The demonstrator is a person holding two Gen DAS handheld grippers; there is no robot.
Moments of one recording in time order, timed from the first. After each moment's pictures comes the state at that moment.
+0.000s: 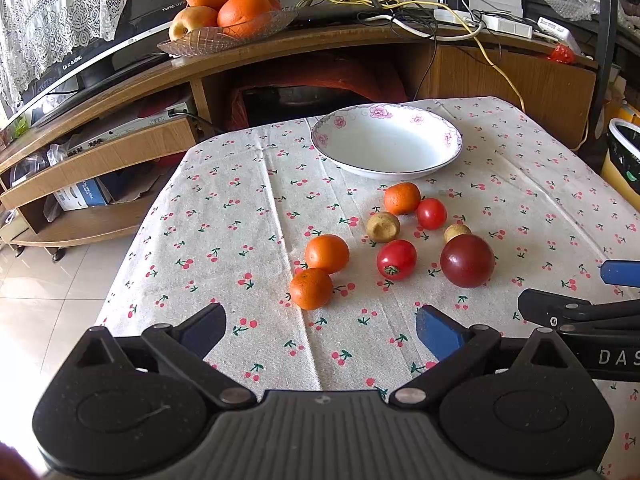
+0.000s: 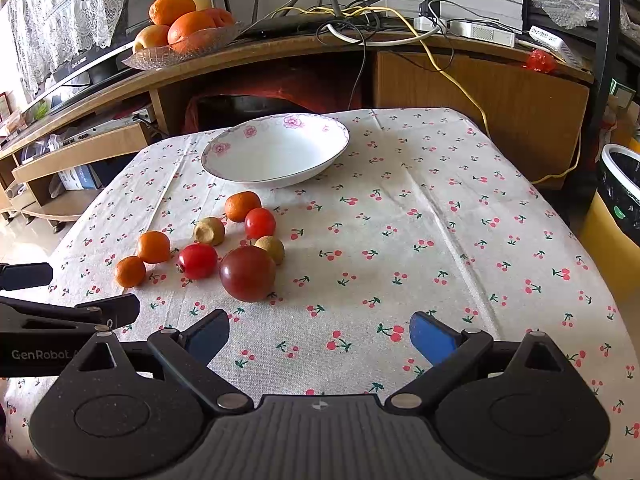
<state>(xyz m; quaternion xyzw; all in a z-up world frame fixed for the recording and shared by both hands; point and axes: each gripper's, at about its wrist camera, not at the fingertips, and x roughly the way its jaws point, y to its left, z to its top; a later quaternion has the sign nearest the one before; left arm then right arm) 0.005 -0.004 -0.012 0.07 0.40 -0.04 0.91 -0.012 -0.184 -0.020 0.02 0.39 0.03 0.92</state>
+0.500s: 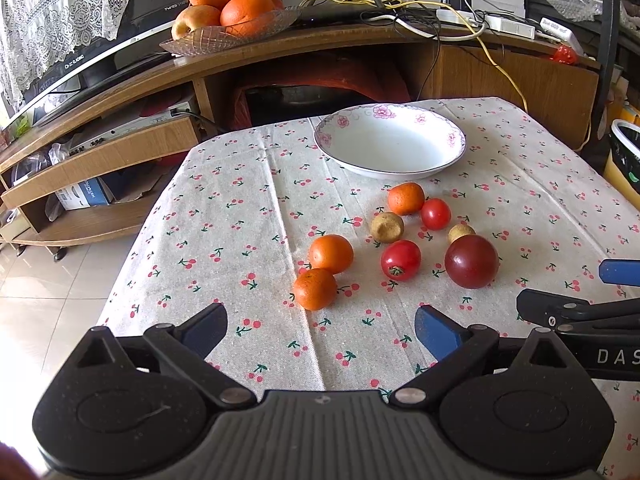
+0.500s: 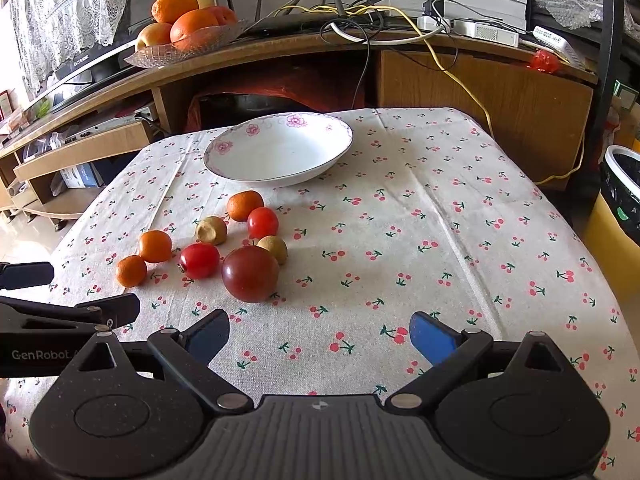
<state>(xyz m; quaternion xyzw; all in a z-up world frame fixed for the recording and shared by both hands) 0.006 -0.001 -0.014 0.07 0.40 -0.03 0.92 -0.011 -0.181 -0.022 0.02 0.40 0.03 0.92</state>
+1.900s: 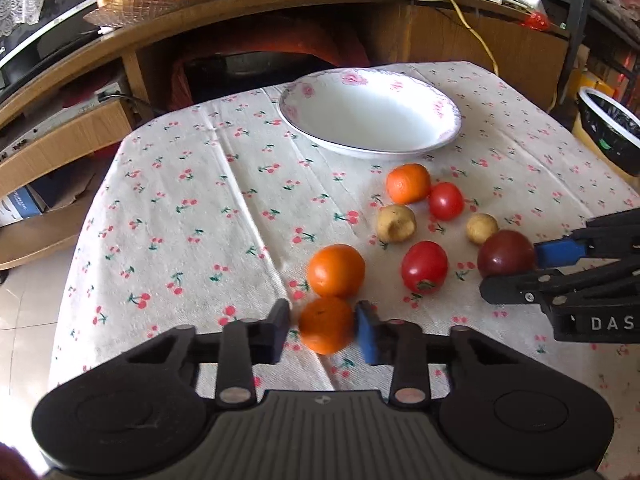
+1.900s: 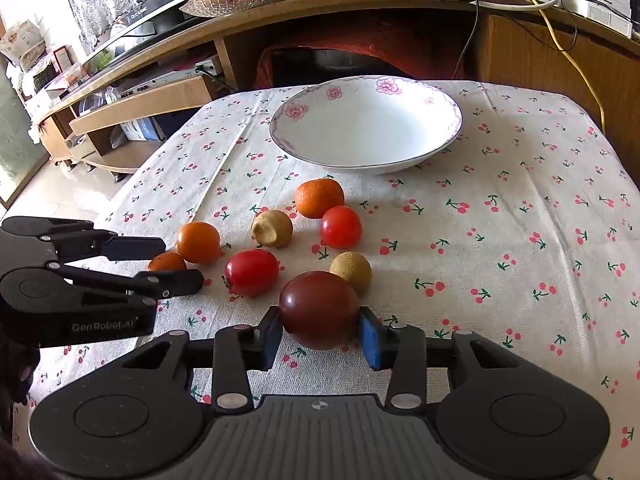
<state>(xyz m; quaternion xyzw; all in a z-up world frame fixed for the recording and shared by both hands) 0.072 0.020 -0.039 0.08 0.45 -0.14 0.88 0.056 -0.162 -0.044 0.00 0.46 0.16 0.87</state>
